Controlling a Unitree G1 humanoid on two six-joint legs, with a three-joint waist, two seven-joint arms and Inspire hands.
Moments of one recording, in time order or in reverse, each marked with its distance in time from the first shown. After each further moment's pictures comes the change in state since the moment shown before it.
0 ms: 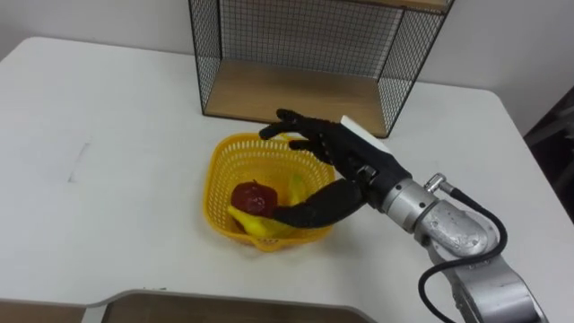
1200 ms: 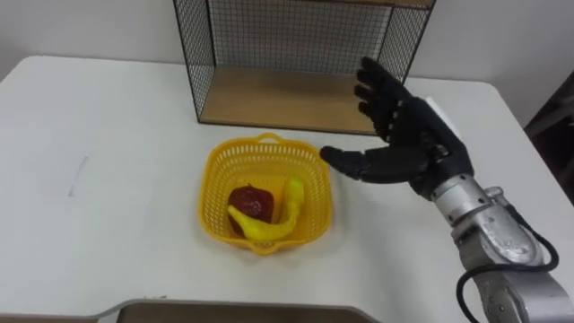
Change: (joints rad) left arm 0.074 -0.040 0.207 0.122 -0.263 -0.053 0.227; right arm 0.093 0.005 -0.238 0.005 0.411 -0.016 -0.281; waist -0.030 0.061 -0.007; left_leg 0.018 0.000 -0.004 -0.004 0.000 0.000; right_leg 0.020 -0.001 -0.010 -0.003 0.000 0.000
